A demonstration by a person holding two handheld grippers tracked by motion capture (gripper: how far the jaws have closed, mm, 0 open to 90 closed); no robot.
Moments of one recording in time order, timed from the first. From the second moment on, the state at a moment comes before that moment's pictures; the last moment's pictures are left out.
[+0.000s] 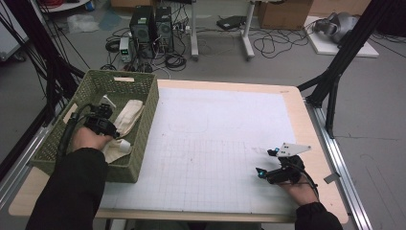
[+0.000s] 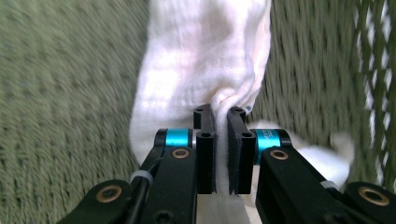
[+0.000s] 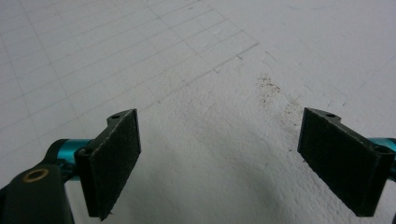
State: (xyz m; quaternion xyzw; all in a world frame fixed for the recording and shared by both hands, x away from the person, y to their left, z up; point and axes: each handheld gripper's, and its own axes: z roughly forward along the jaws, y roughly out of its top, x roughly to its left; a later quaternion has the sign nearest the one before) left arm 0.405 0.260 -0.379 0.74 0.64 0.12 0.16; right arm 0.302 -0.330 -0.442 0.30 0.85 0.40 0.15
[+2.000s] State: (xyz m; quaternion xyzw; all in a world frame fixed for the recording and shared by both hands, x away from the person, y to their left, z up) left arm 0.397 0.227 -0.396 0.81 0.58 0.08 0.08; right arm 0.303 -0.325 -0.441 0.30 0.85 0.40 0.15
